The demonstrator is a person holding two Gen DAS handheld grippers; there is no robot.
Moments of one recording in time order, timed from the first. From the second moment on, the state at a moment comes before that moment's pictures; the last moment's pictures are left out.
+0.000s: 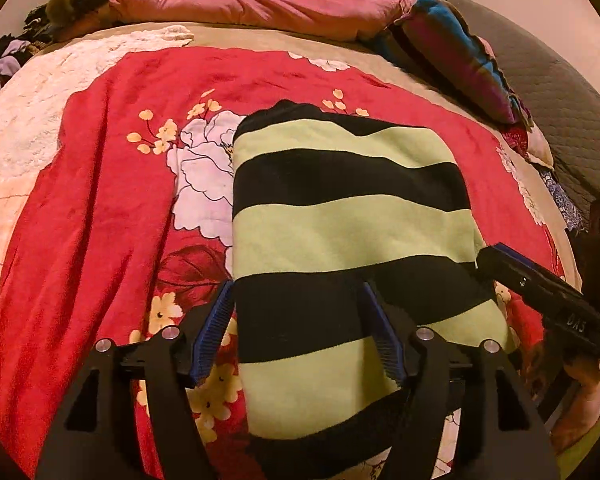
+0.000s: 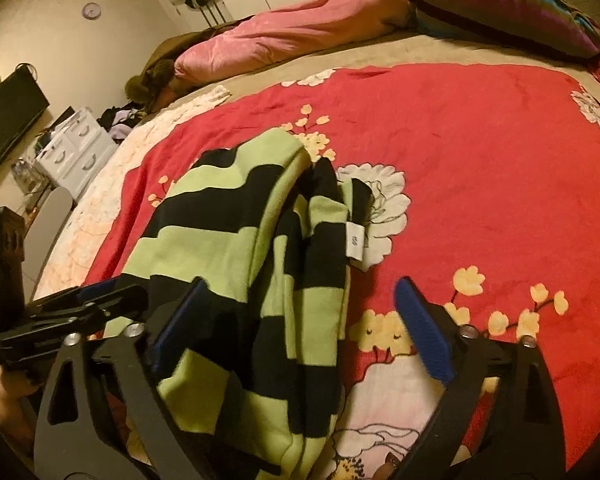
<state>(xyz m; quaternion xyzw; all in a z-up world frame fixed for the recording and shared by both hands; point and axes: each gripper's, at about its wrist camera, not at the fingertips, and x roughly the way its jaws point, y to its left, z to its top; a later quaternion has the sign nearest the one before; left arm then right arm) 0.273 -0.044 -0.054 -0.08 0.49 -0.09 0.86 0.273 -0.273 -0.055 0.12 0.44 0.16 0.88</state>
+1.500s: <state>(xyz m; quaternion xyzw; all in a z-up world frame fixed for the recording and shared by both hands) 0.159 -0.006 0.052 -0.05 0.37 -0.06 0.92 0.139 -0.247 0.052 0.06 0.28 0.09 0.95</state>
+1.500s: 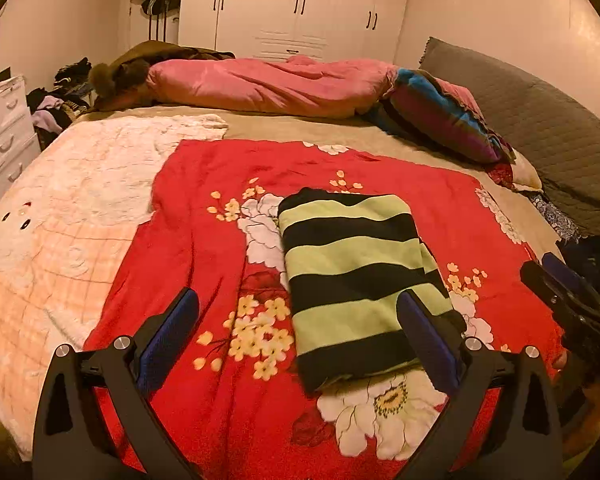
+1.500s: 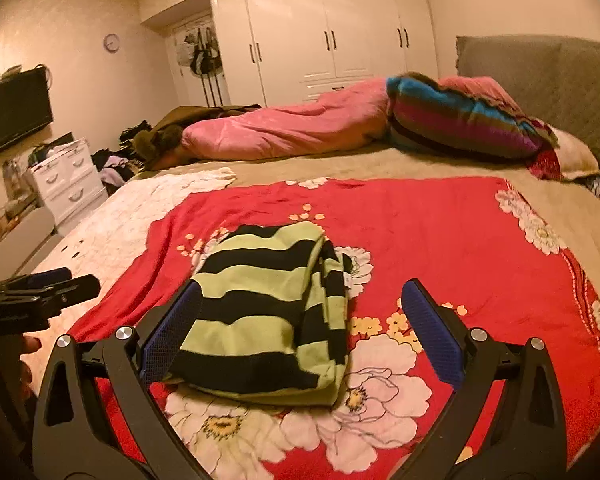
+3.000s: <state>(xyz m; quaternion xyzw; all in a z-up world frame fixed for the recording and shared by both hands) 0.086 0.005 0.001 -0.04 0.45 -0.05 0.89 0.074 -0.230 0.007 0.02 0.39 0.08 0.92</state>
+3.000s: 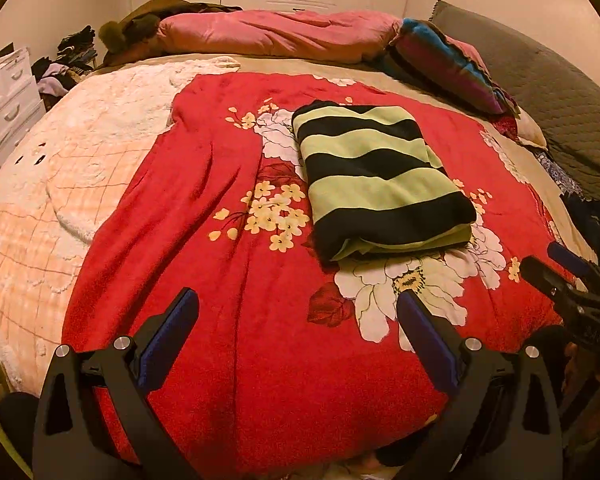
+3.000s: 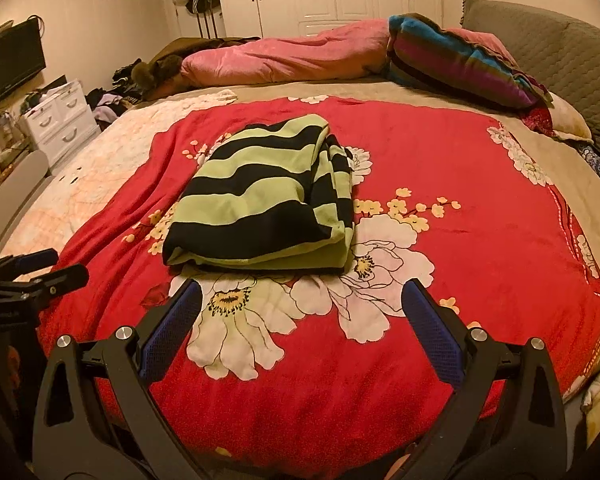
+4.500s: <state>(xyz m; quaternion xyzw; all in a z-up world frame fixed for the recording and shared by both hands) 0.087 0.009 0.003 -0.03 0.44 -0.03 0.89 0.075 -0.234 0.003 0.03 0.40 0.08 0.91</state>
